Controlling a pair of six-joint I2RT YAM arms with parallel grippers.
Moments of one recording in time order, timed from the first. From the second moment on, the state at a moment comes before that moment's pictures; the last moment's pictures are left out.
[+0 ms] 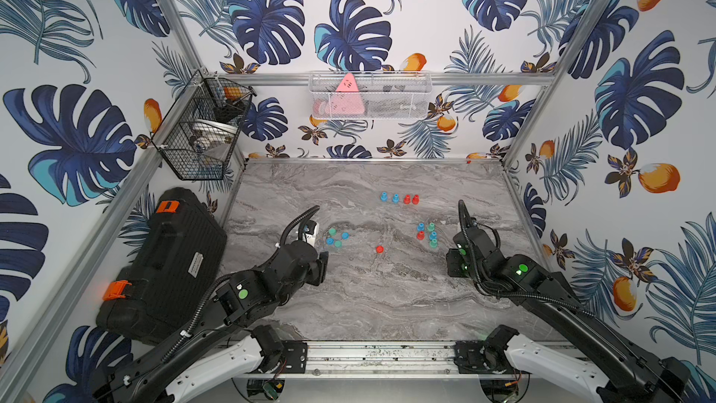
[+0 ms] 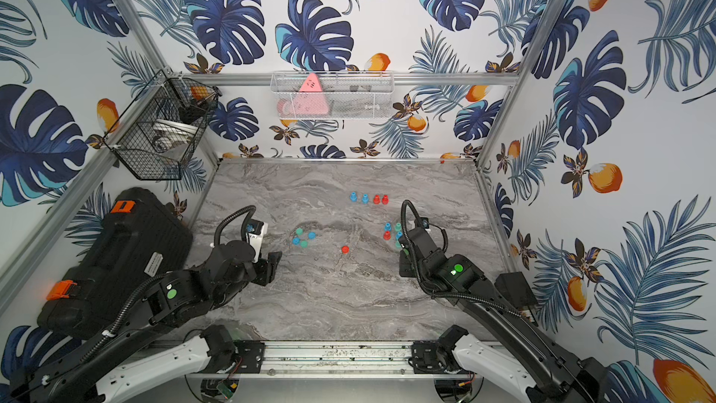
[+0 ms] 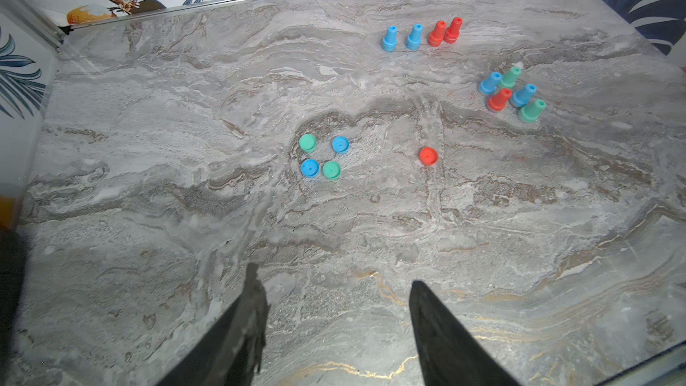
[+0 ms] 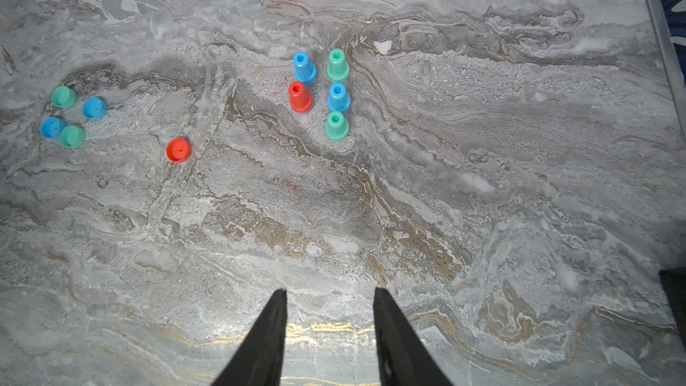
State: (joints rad) left arm -0.79 0.72 0.85 -0.86 -0.44 -0.40; right arm 0.67 0.91 0.85 -0.91 0.35 0.58
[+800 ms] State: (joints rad) left arm -0.79 0.65 0.80 -0.89 -0.39 -0.40; right arm 0.58 1.45 1.17 -0.86 0.22 0.51
